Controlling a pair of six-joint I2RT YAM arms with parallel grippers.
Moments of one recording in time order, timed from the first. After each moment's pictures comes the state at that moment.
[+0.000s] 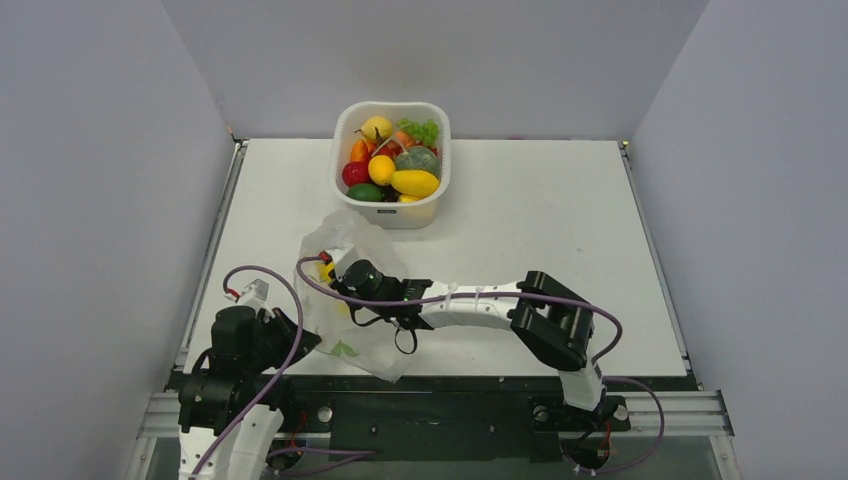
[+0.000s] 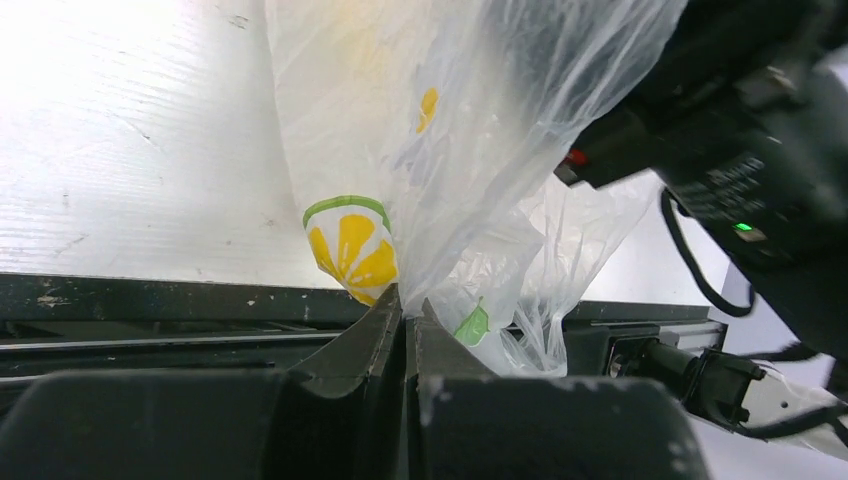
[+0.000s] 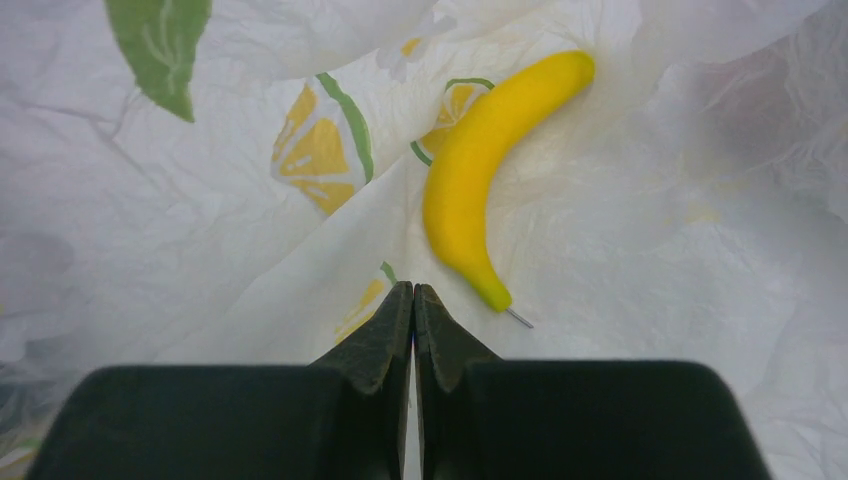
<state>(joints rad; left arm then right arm) -0.12 0.25 0.62 -1.11 0.25 -0.72 1.19 1.99 1.35 0.13 0.27 0.14</state>
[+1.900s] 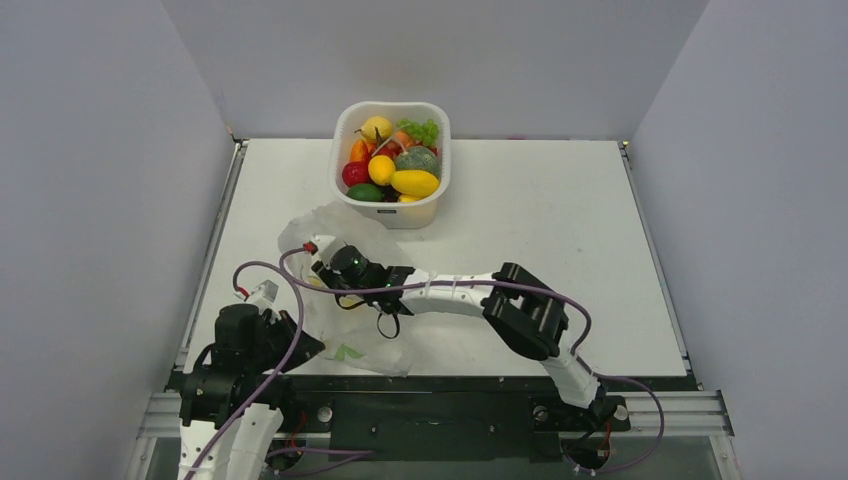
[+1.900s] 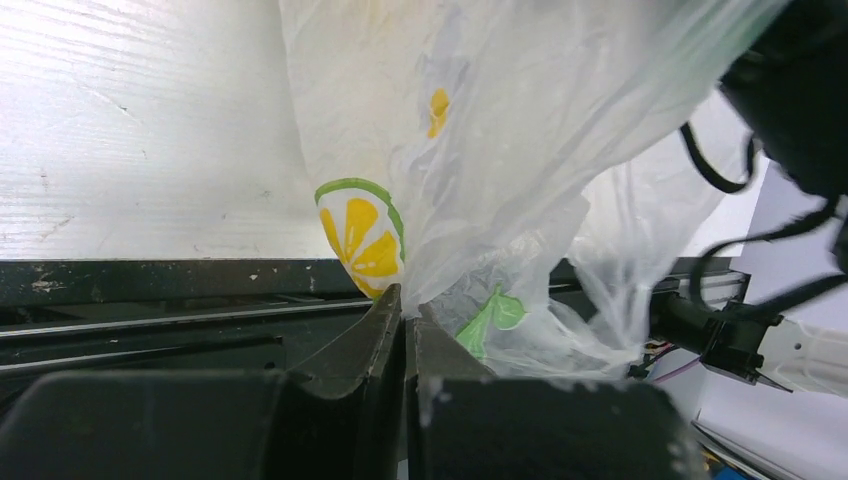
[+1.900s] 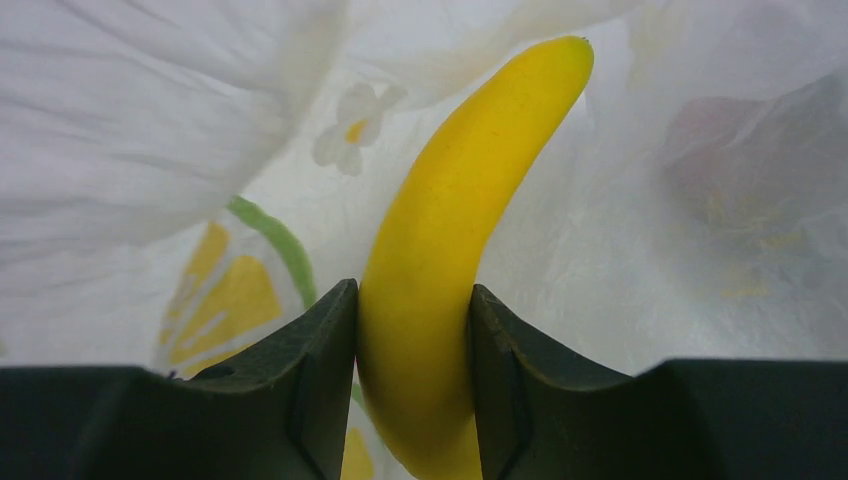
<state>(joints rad) -0.12 0.29 0.62 -1.15 0.31 -0.64 1.14 2.17 1.56 0.10 0.28 0.02</state>
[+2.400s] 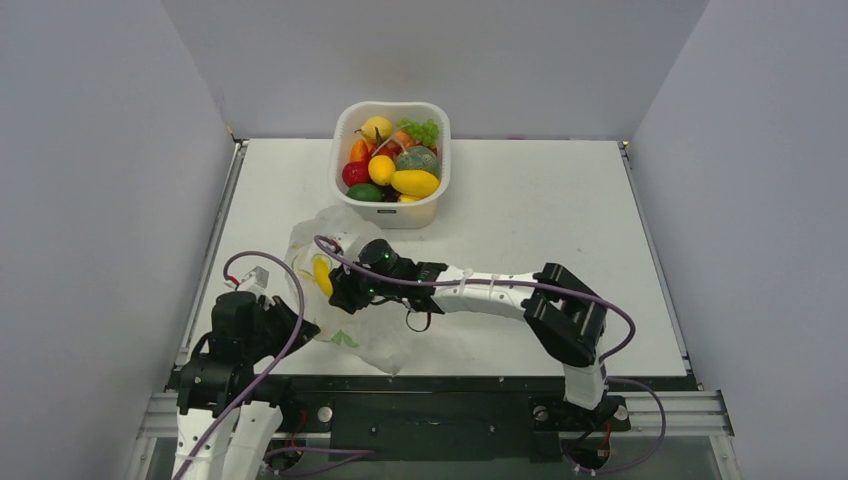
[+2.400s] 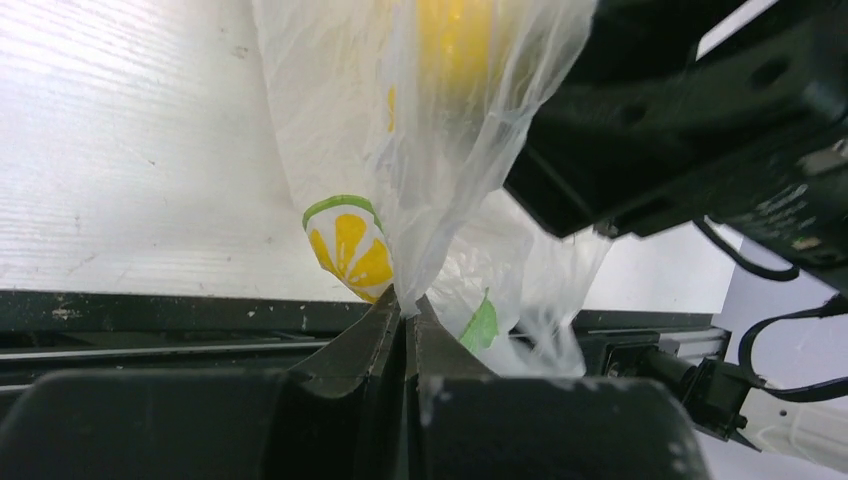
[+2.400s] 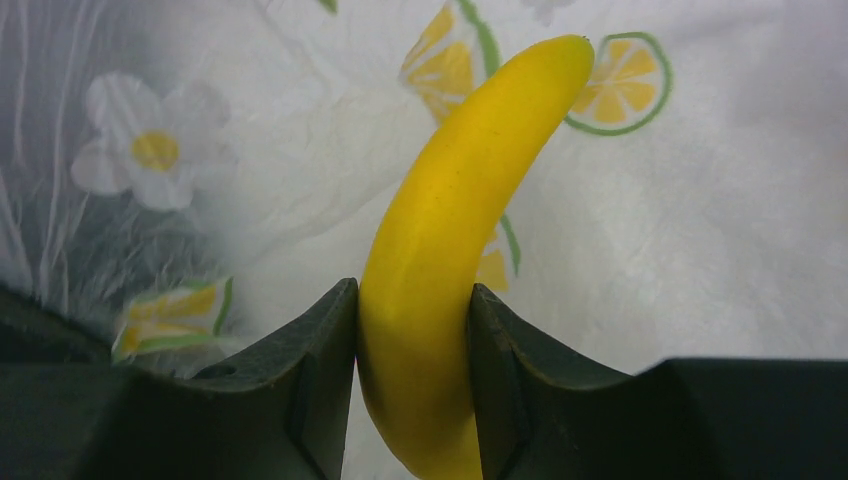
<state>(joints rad) -0.12 0.37 0.67 -1.09 0.24 -0.70 1.10 1.93 1.36 0.10 -0.14 0.20</state>
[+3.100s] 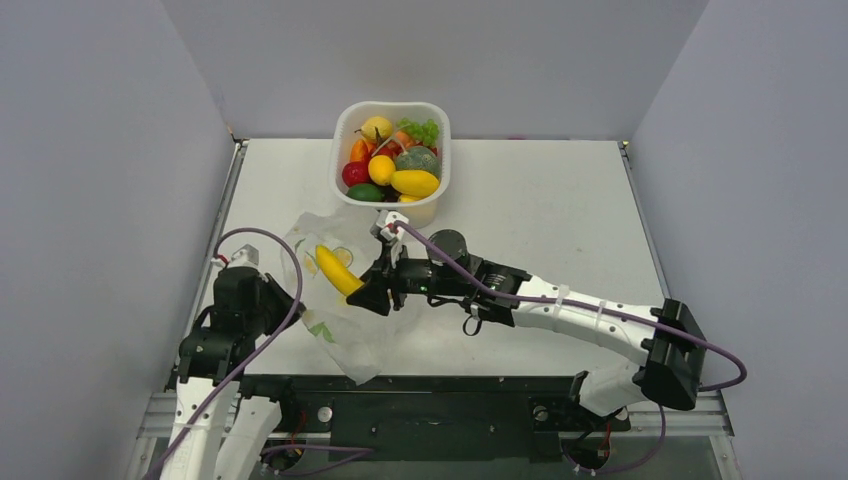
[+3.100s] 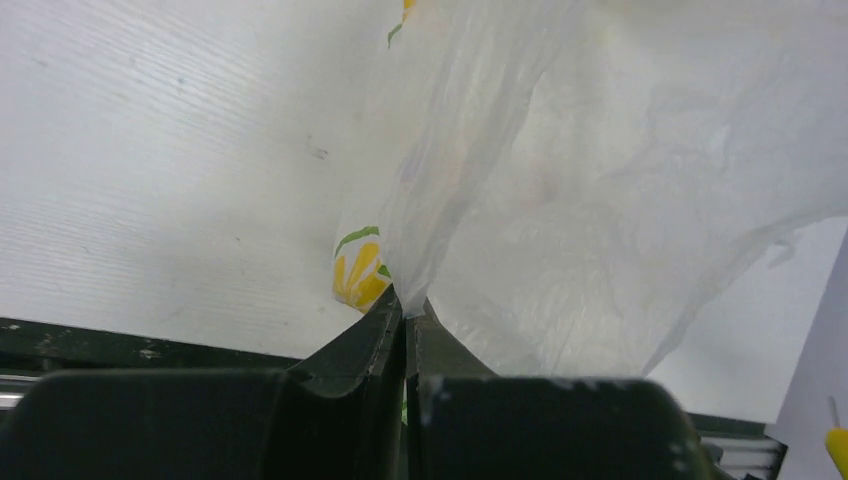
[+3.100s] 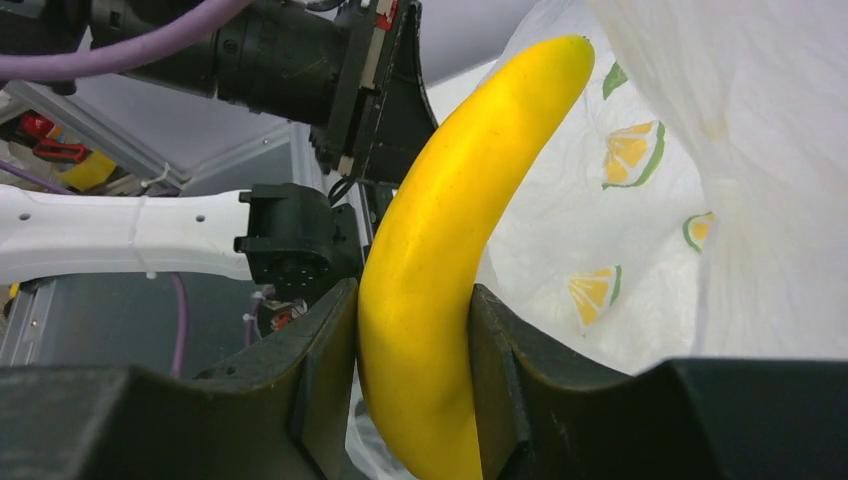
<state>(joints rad) -0.12 0.53 0.73 -0.98 0.06 -0.69 1.09 1.43 1.12 0.12 -0.35 0.27</state>
